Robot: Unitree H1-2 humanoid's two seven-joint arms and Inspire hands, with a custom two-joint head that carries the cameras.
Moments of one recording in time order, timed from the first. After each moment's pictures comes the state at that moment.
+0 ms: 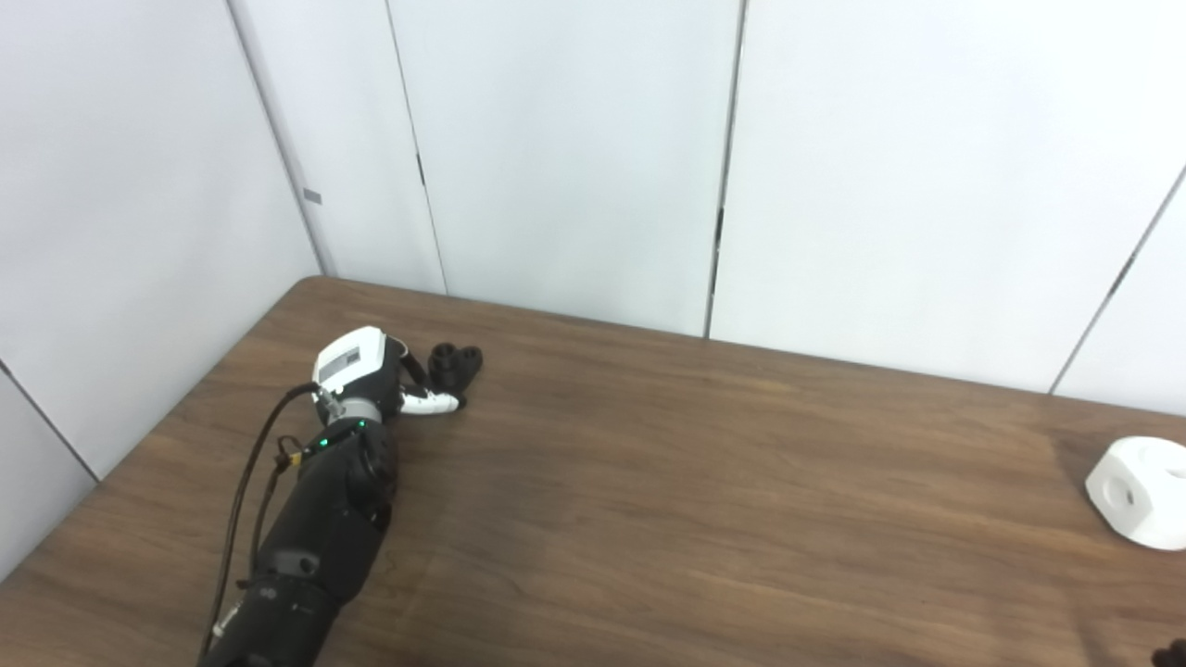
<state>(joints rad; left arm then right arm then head) -0.39 0.44 0.06 0.32 0.82 0.46 -0.05 0.36 -0.14 -0.10 -0.31 0.14 -0.08 0.04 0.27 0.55</state>
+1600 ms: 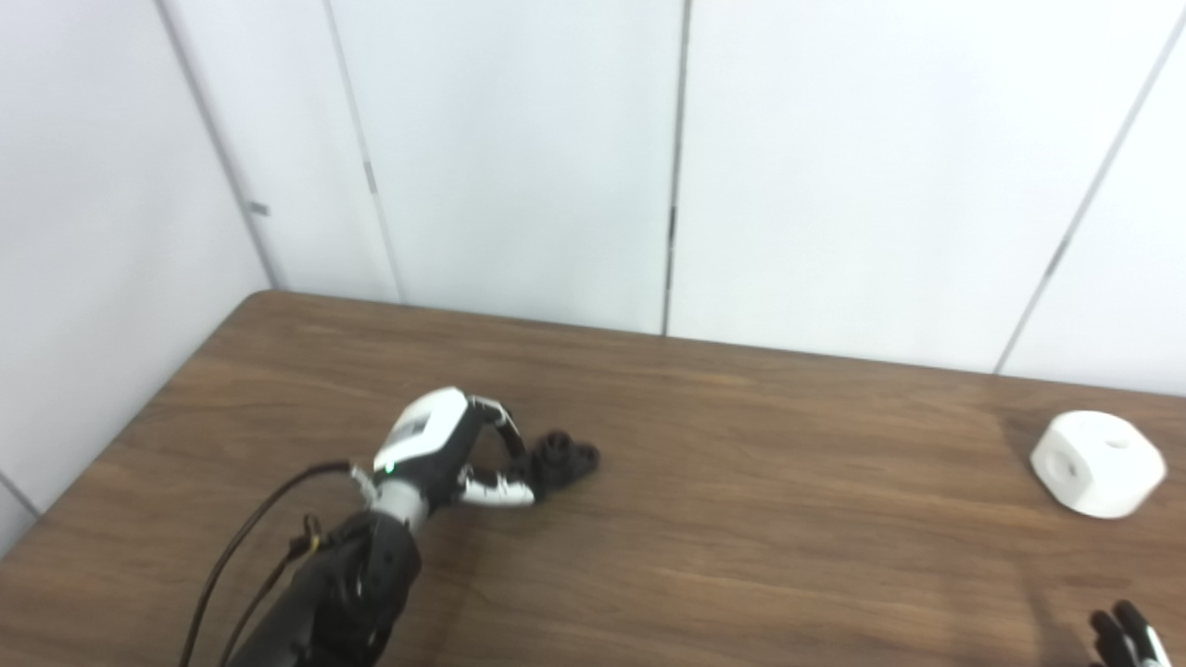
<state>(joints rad) -0.15 0.42 -0.23 -0.24 0.64 0.43 -0.20 0.36 -0.14 -0.10 -0.35 0.10 -0.03 0.04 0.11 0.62</state>
